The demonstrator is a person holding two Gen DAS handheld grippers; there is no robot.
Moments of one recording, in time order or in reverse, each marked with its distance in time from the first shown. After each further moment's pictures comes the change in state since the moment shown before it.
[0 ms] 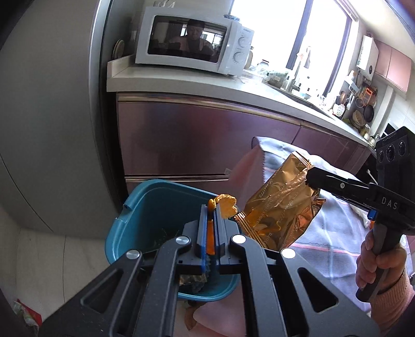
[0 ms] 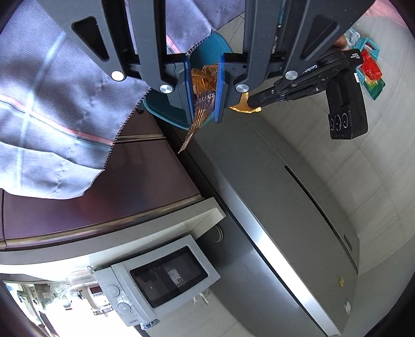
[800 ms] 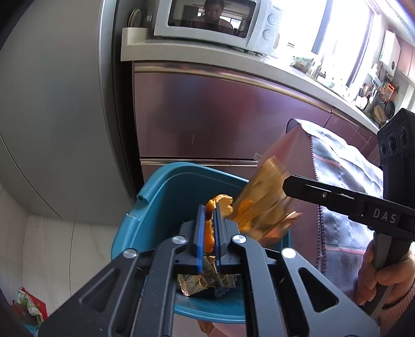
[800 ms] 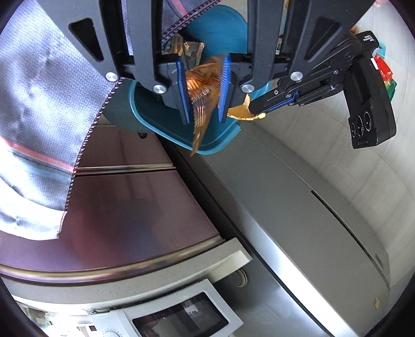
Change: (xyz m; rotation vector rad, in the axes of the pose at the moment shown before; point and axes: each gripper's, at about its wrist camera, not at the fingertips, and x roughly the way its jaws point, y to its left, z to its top) left arm 0.074 0.035 -0.007 -0.040 0.099 0.093; right arm 0.098 -0.011 -0.014 0.053 0.182 -0.097
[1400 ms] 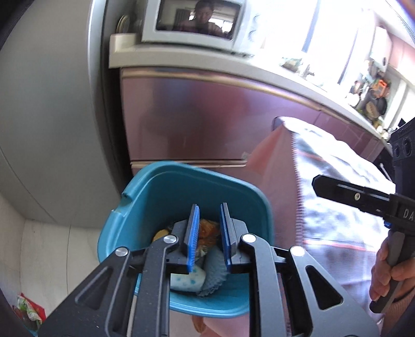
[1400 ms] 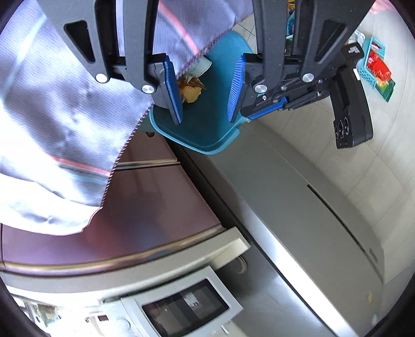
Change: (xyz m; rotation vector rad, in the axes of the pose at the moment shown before) left arm -0.015 -0.025 -0.009 0.038 -0.042 -0.056; right arm -0.054 -0.005 -0.026 -0.036 -0.080 0.010
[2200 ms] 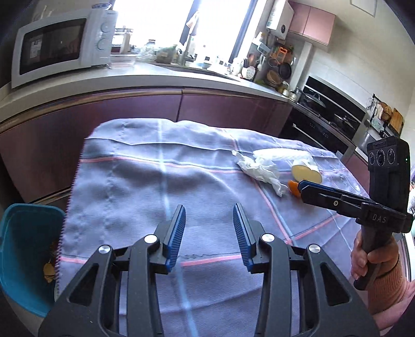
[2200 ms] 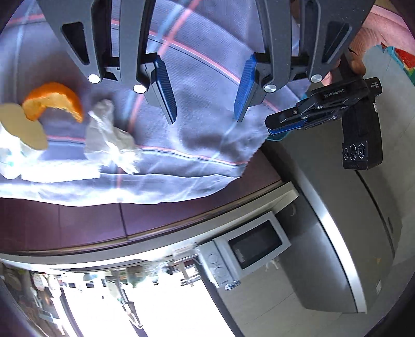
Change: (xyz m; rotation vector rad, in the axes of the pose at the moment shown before) left arm -0.009 -0.237 -0.034 0.318 0.027 -0.452; right arm -0.248 -0.099 -0.107 0.123 -0.265 -0.344
